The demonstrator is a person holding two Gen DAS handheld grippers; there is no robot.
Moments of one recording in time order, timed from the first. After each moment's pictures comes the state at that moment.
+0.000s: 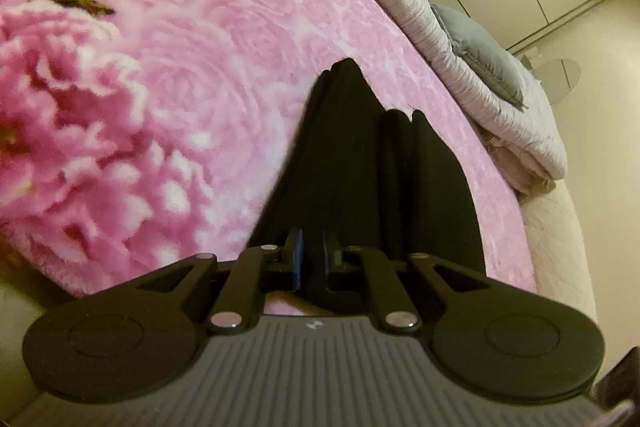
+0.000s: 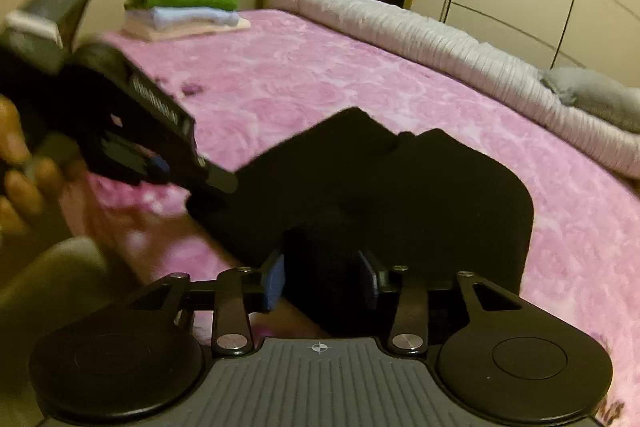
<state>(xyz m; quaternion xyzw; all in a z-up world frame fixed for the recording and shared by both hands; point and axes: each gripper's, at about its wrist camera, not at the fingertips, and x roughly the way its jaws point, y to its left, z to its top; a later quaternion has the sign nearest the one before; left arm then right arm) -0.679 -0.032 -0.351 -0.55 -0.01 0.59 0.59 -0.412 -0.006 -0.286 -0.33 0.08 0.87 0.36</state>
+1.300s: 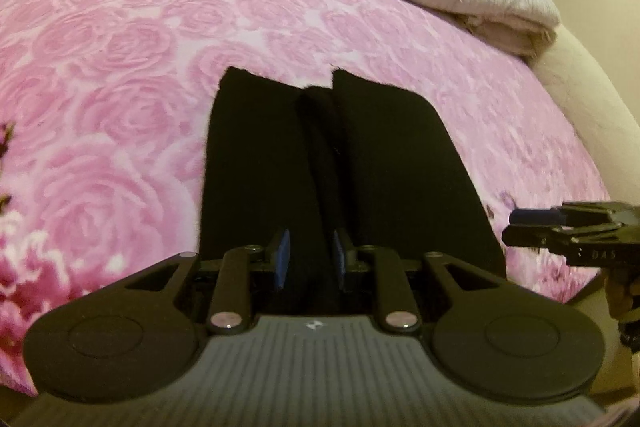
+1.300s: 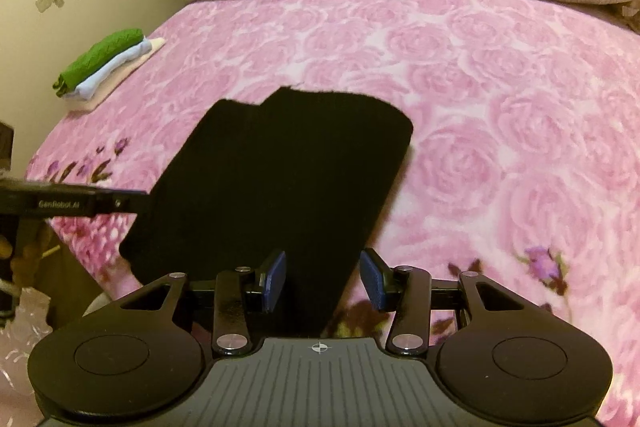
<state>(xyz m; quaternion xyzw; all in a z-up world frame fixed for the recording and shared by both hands) -0.616 0.040 -0.300 -0.43 0.22 0.56 0.68 -0.293 0.119 -0.248 -0.34 0.32 0.81 0.36</state>
